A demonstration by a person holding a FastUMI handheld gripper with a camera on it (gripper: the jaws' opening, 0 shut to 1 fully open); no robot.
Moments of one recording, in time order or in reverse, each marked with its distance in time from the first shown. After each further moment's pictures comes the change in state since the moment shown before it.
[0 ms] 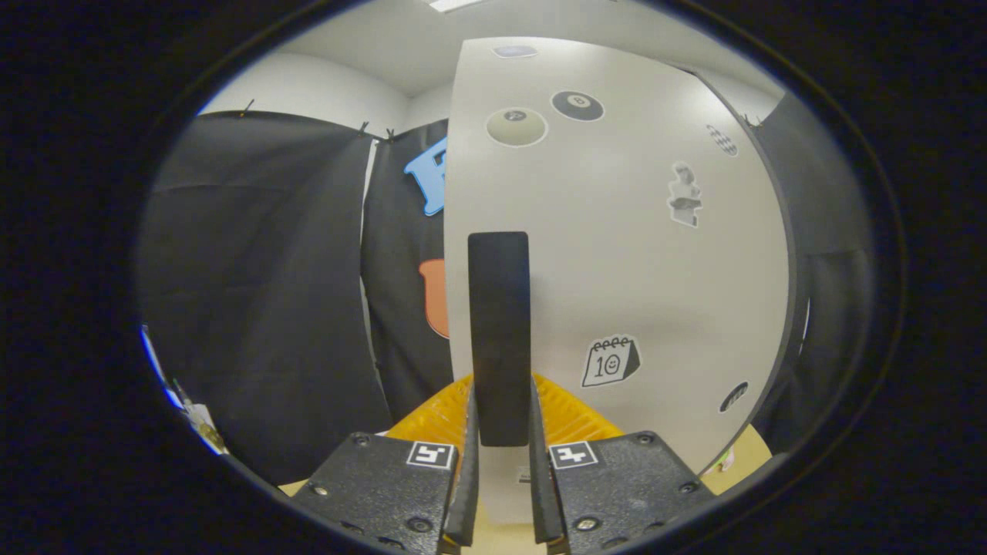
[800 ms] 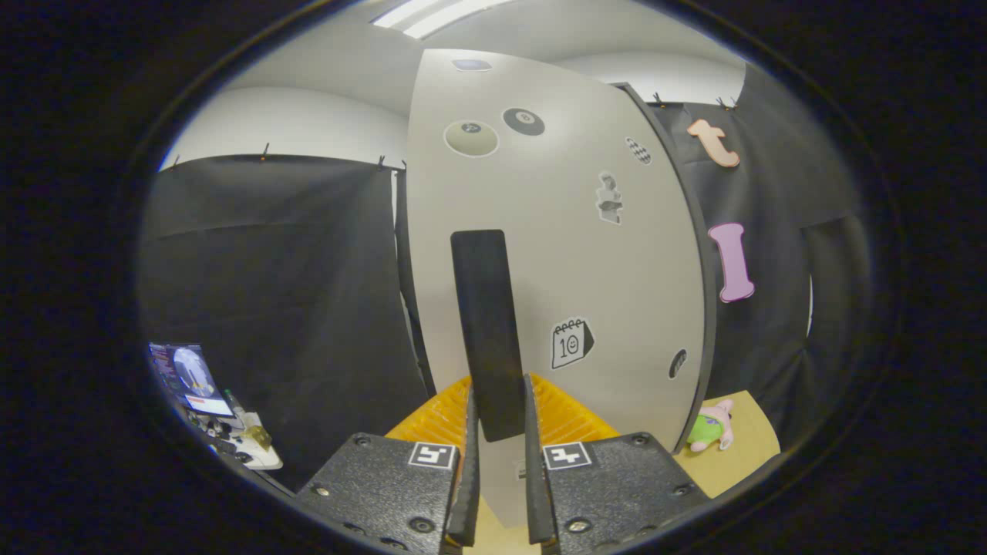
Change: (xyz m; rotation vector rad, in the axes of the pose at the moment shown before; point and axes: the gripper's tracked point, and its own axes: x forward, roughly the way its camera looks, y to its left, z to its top) arm -0.113 -0.044 -0.002 0.079 -0.032 0.116
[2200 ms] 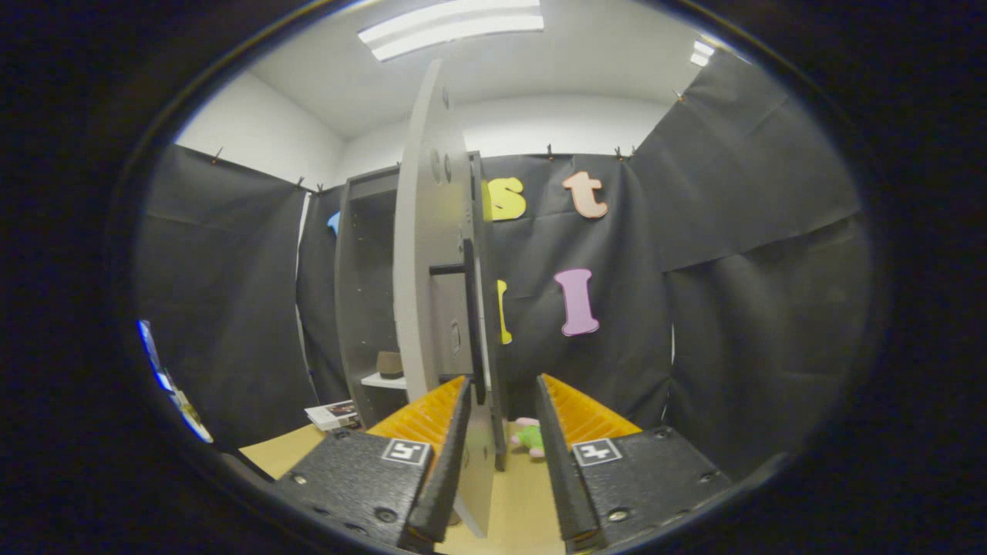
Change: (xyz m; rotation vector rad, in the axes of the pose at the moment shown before) arm -0.188 -0.180 0.010 -0.058 -0.135 -0.434
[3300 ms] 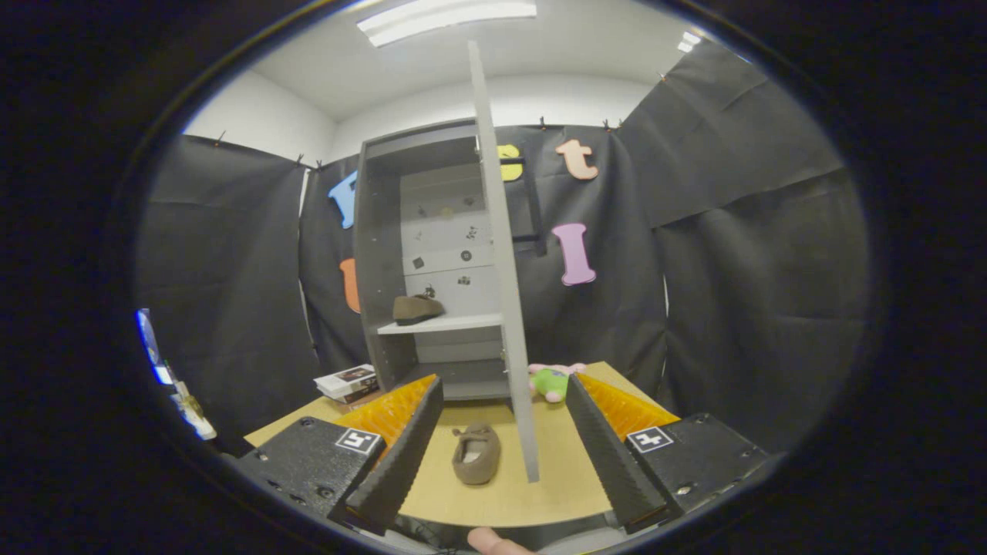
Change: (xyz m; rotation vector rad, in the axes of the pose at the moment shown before) arm -0.059 0.084 -0.125 0.042 0.122 0.014
